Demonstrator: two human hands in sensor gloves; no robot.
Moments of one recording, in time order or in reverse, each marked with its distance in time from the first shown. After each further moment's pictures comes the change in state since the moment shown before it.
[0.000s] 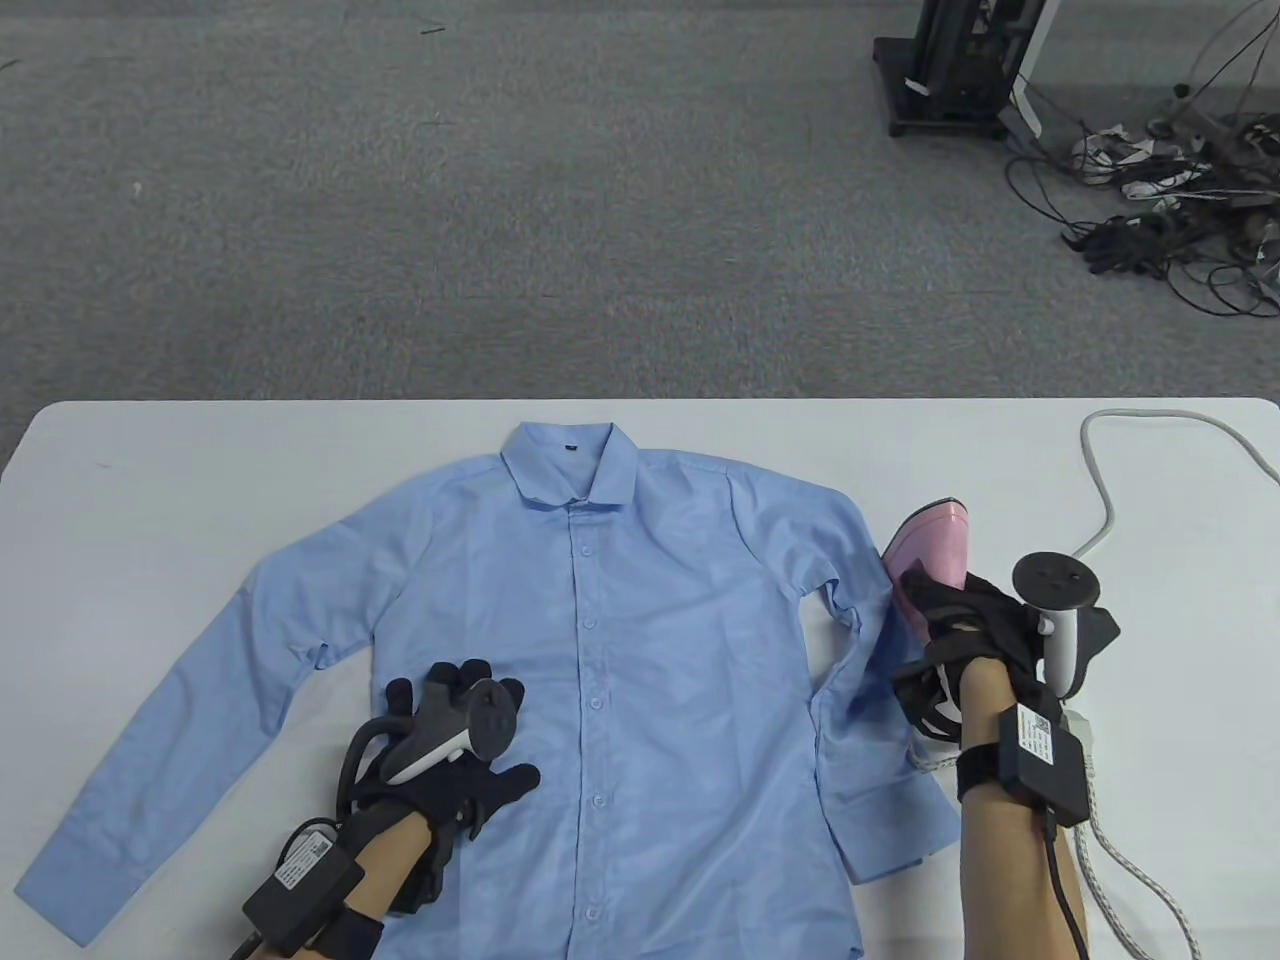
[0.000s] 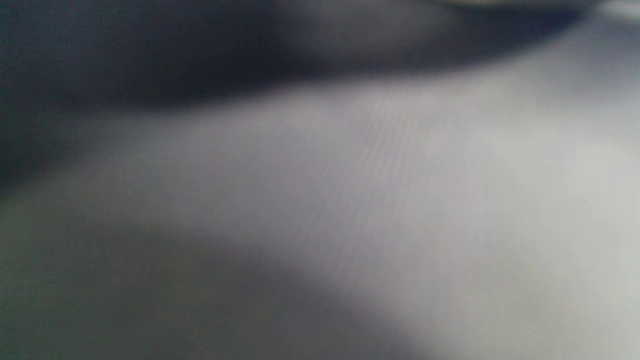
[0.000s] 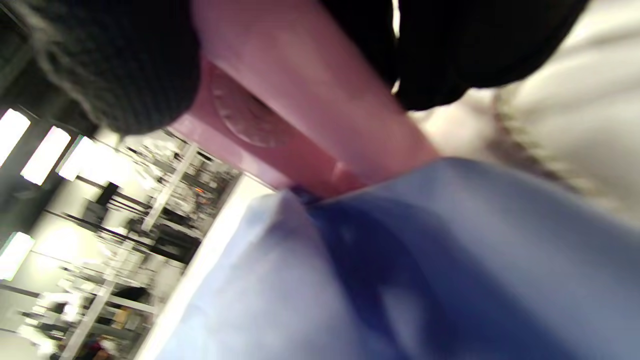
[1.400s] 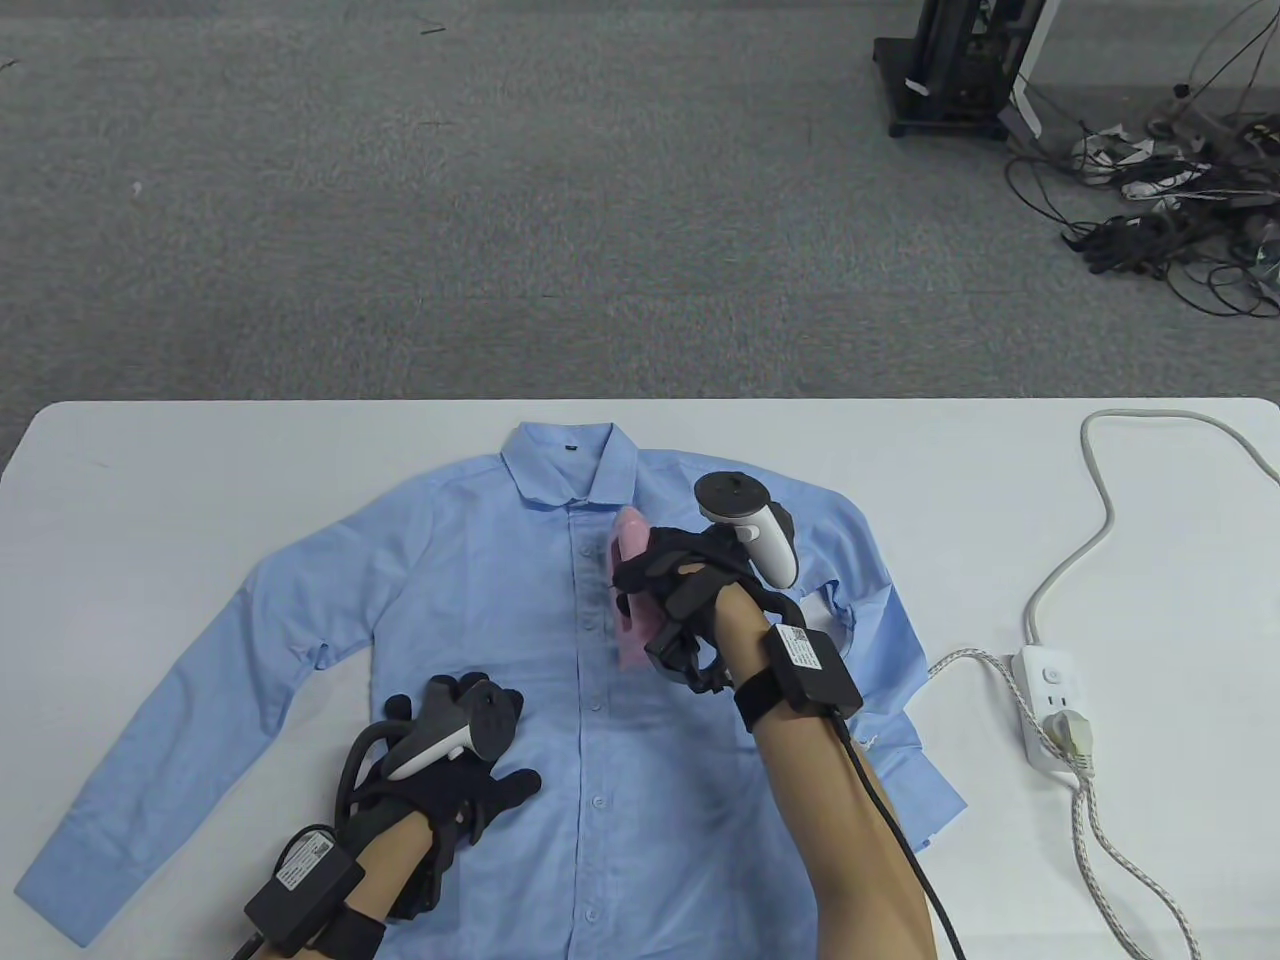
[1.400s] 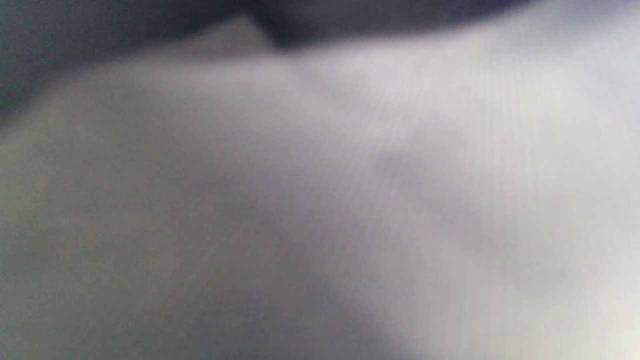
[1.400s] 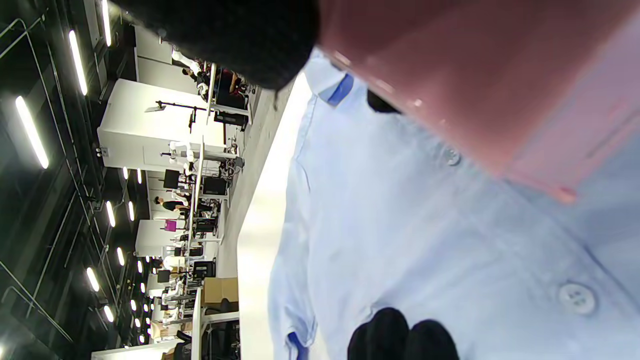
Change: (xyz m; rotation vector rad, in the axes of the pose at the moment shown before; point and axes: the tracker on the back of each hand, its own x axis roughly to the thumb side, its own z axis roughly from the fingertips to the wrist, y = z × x) left_hand -0.002 -0.004 -0.001 -0.087 0.004 0.042; right_hand 0.147 0.235 0.071 0.892 -0.243 0.064
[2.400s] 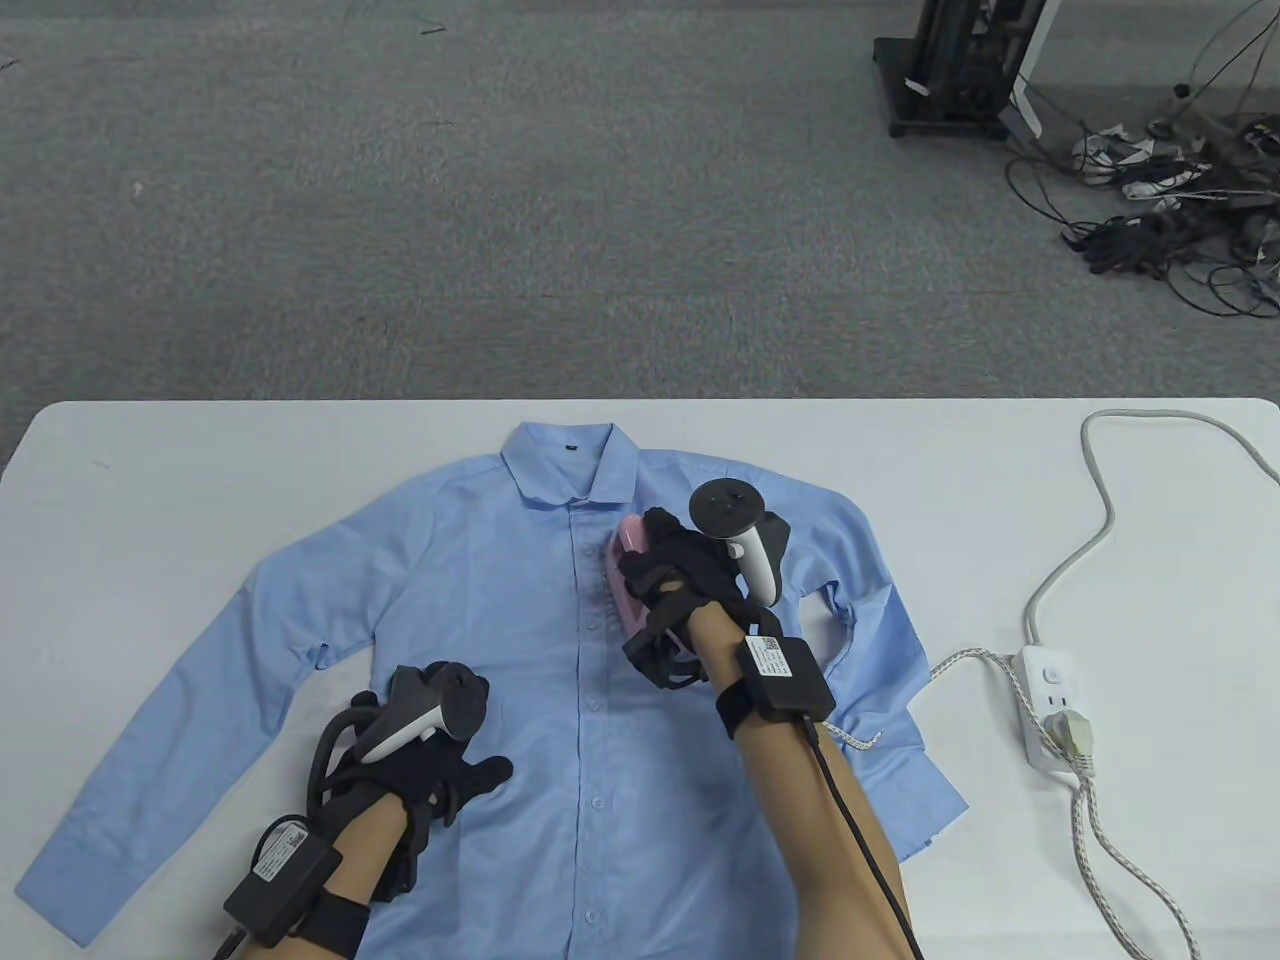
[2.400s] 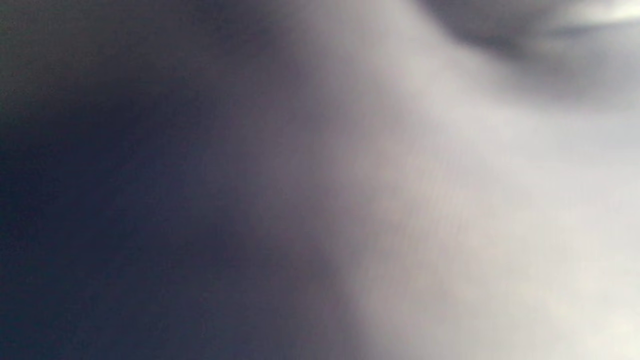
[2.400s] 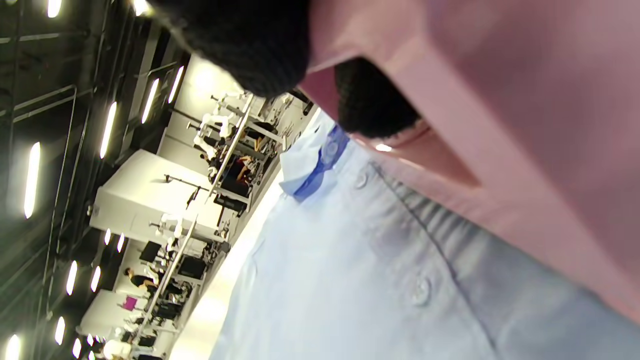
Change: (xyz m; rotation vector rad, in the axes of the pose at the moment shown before) left_hand -0.028 0.009 -0.007 -0.011 0.065 0.023; right_hand -0.019 -0.018 -0.007 -0.386 -0.030 0.076
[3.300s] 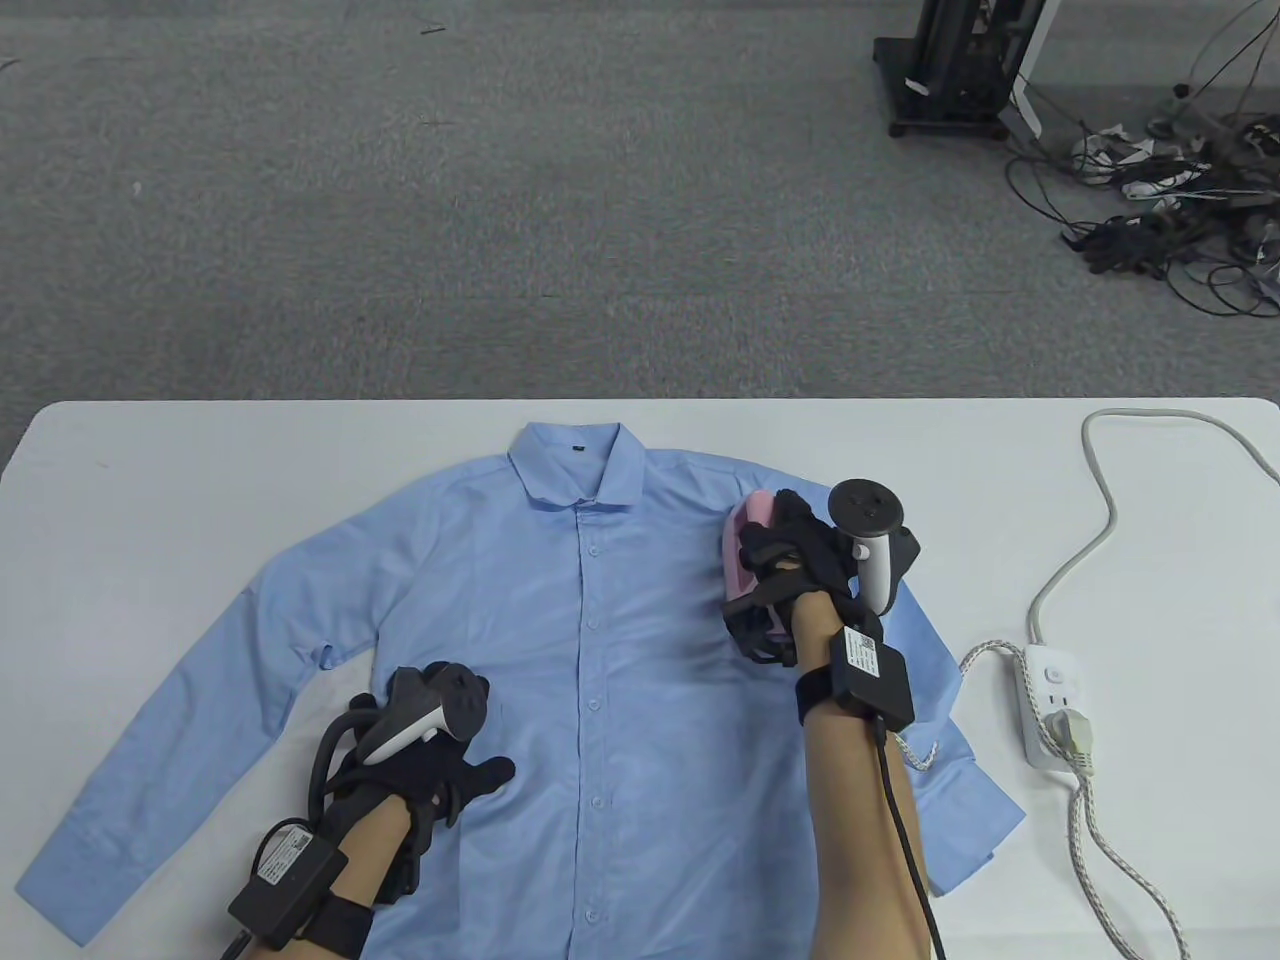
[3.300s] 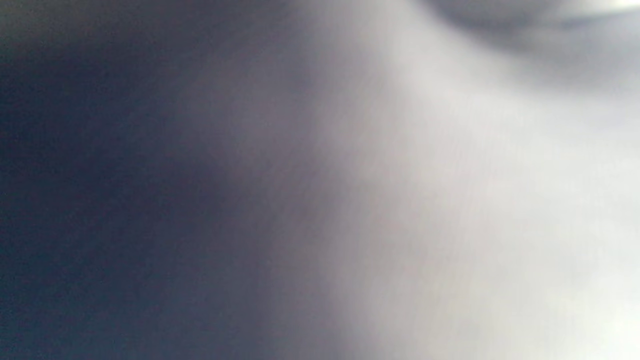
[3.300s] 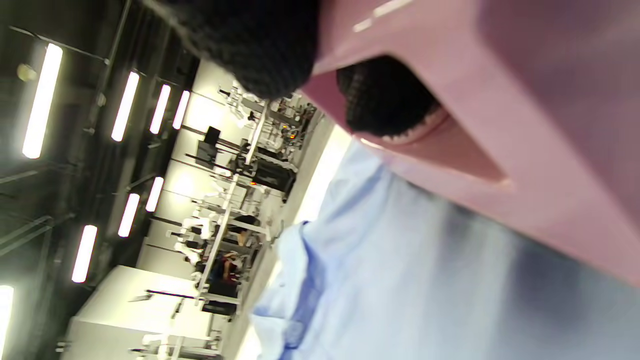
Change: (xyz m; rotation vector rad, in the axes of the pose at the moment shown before) left_hand 0.001 -0.001 0.001 -0.013 0.018 0.006; right_hand -0.042 -0.087 0.018 -0.252 0.048 -0.159
